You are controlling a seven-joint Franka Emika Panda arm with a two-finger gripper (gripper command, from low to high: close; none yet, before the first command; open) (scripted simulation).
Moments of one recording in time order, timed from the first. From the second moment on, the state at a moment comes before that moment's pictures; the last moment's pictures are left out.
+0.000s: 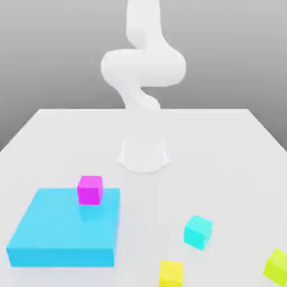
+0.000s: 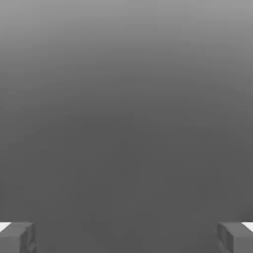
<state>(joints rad) -0.01 -0.71 0.01 -2.31 0.00 2.33 0.82</state>
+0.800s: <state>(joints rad) 0.00 0.17 0.09 -2.41 -0.06 2.66 1.05</state>
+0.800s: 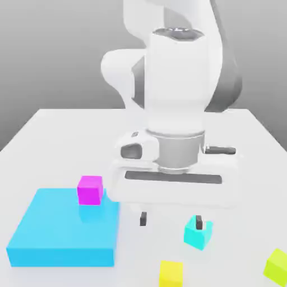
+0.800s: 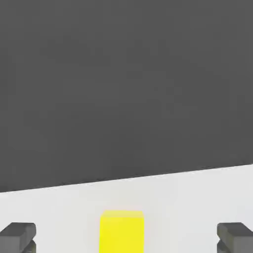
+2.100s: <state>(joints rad) 0.12 0.32 0.39 -2.25 -0.21 2.53 0.39</state>
